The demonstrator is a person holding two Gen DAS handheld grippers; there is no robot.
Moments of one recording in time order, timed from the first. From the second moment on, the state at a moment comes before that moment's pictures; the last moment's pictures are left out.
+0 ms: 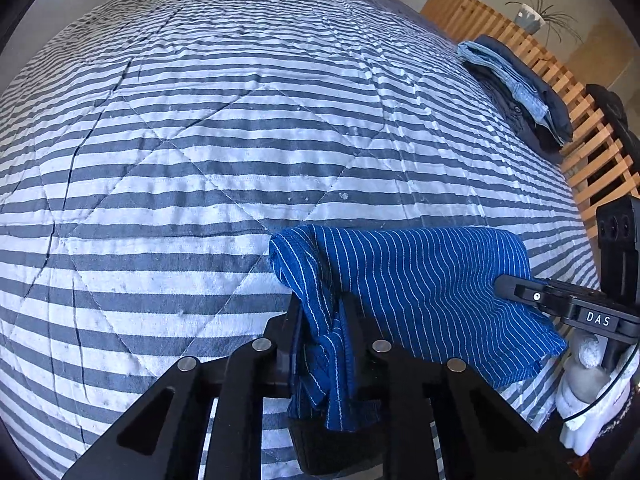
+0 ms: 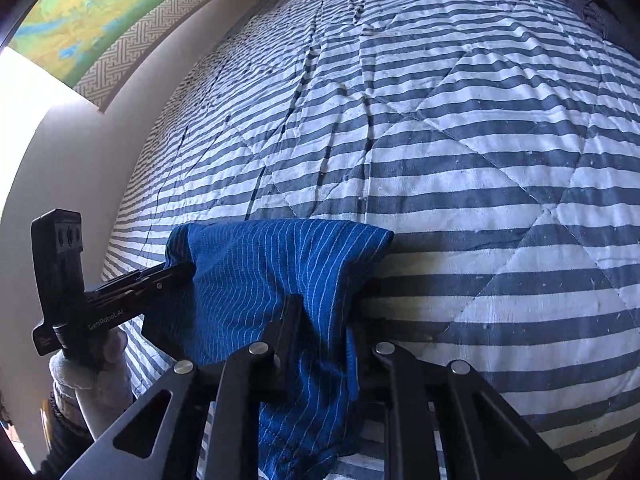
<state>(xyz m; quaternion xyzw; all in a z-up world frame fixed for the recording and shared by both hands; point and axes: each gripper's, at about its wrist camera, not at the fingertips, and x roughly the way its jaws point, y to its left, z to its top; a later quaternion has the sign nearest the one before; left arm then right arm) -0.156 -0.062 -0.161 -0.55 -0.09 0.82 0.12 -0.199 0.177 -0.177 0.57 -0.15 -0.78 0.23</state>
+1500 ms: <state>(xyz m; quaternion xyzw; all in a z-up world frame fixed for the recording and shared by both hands) -0.551 0.356 0.027 -0.41 -0.06 0.85 0.34 -0.443 0.520 0.036 0.34 -0.08 -0.94 -0.04</state>
